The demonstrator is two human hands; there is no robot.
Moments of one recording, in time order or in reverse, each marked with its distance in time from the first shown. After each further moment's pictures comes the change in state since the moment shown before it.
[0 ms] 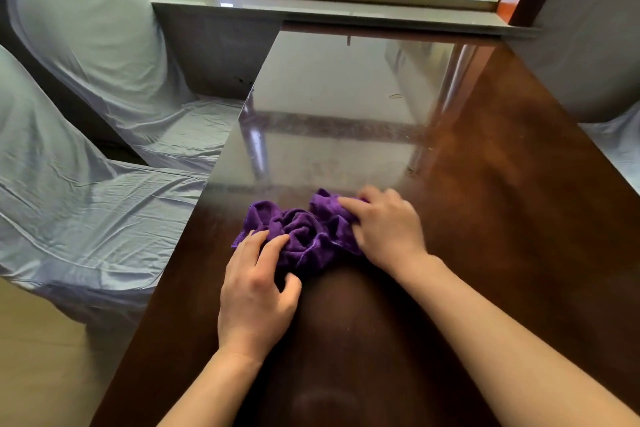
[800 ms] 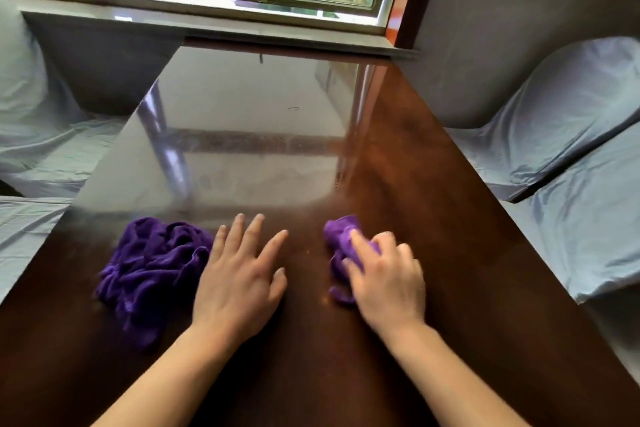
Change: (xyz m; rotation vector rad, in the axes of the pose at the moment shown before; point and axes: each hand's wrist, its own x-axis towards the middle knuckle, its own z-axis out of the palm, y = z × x) left_hand 0.015 0.111 0.062 0.395 -0.314 0.336; right_hand -0.139 0.106 -0.033 -0.111 0.105 0.369
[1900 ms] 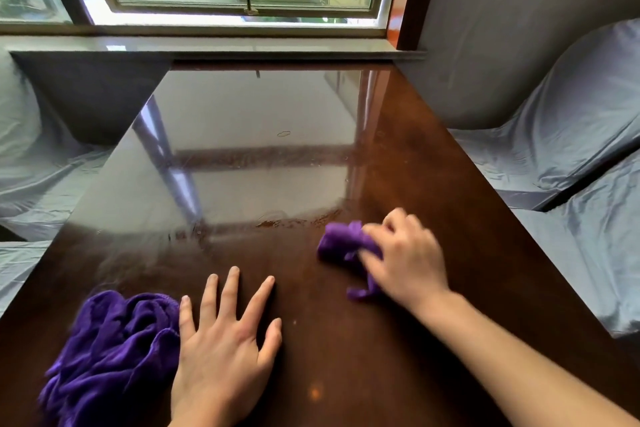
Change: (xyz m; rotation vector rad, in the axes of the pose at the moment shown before) left_hand 0.031 0.012 0.029 -0.056 -0.026 -0.232; right_hand 0.127 0.064 0.029 0.097 0.027 -0.145
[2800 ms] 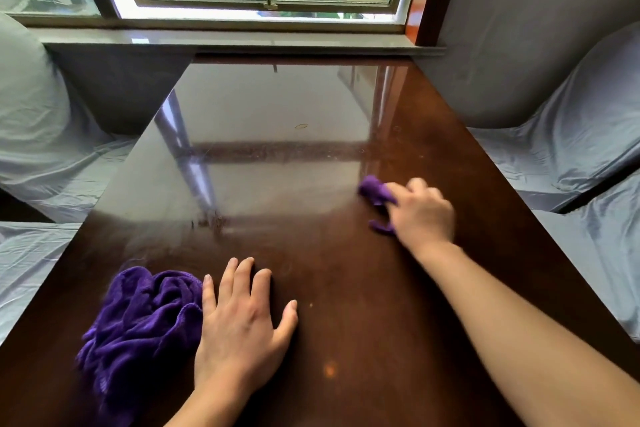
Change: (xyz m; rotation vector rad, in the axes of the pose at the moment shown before) left_hand 0.001 0.000 -0.007 -0.047 0.022 -0.001; right_hand 0.055 0.018 0.025 -0.076 -0.012 0.215
